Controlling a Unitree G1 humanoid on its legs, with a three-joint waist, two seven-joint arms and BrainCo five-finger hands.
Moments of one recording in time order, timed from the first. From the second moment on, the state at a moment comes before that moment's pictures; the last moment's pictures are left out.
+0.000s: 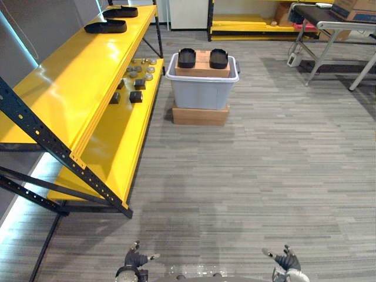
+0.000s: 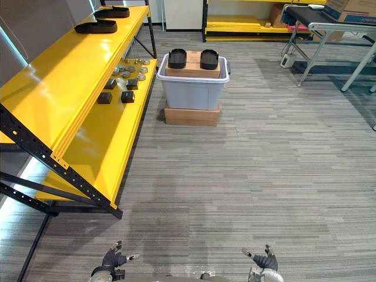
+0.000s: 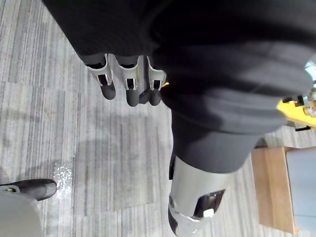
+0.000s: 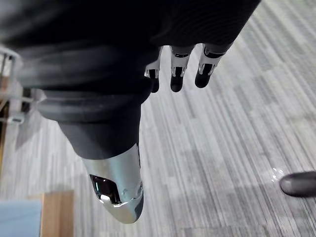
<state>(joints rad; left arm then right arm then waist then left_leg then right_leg) 0.14 0.13 0.00 0.87 0.03 -0.13 0.13 0.14 -0.14 -0.25 0.81 -0.05 -0.11 -0.13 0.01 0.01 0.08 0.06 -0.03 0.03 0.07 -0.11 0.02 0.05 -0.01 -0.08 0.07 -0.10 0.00</state>
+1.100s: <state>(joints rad) 0.13 0.14 0.08 0.69 0.03 -0.13 0.14 0.07 -0.16 -0.27 0.75 0.01 -0.09 -0.14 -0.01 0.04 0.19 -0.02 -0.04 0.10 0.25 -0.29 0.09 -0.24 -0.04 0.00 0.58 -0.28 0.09</state>
